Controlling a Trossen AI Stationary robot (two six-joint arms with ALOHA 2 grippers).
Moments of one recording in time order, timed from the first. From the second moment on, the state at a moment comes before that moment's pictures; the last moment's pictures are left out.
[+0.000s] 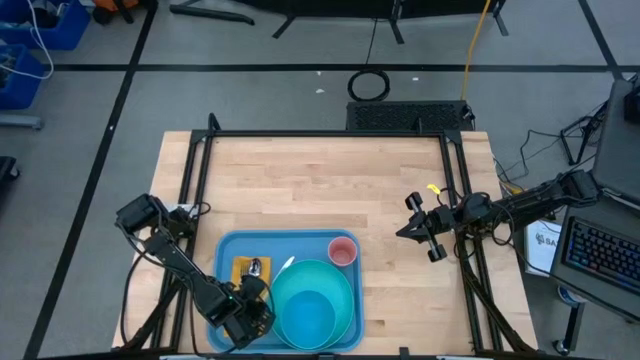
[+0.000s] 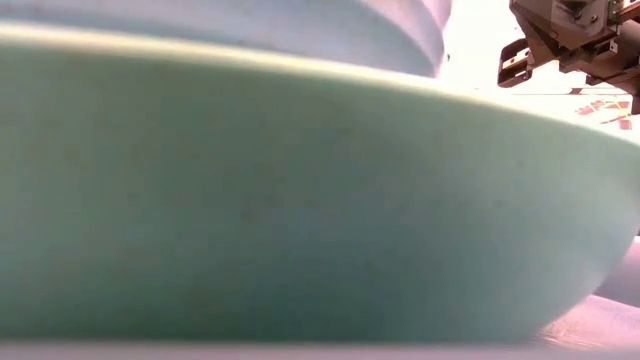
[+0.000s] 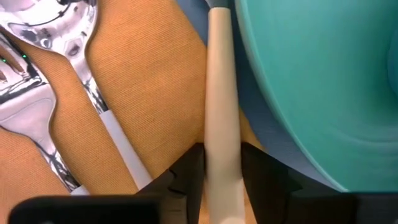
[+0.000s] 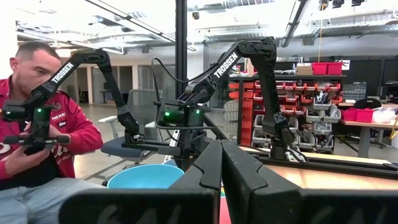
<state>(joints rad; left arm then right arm) -0.84 1.84 1.07 -0.61 -0.22 -1.85 0.17 0.72 0.02 0.96 -0.16 0.04</state>
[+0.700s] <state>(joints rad) -0.85 1.85 1.07 -0.62 -0.26 -1.92 0.17 0.72 0.02 0.96 -0.16 0.04</state>
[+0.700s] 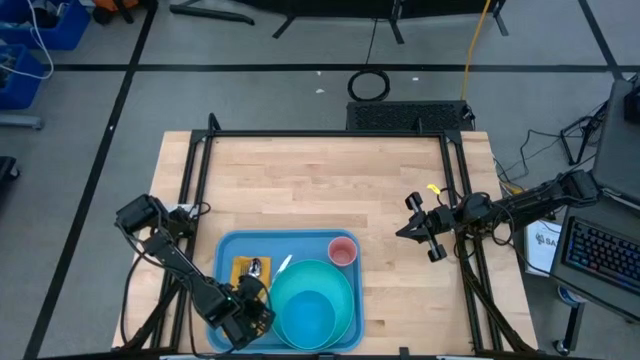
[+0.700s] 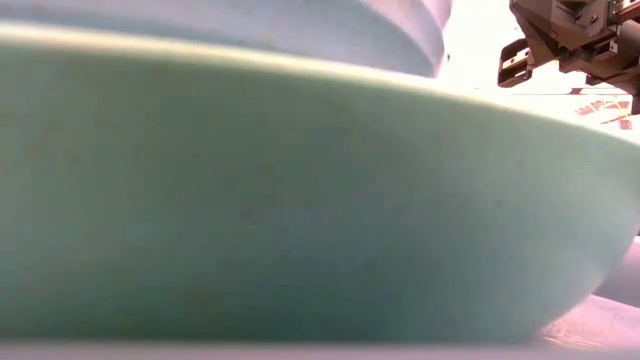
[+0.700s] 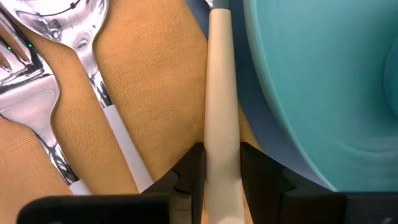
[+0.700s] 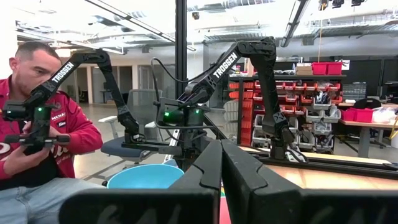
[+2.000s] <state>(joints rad) -0.85 1.85 1.09 -0.65 -0.34 -2.04 0.17 0.72 0.02 0.96 -0.16 0.04</state>
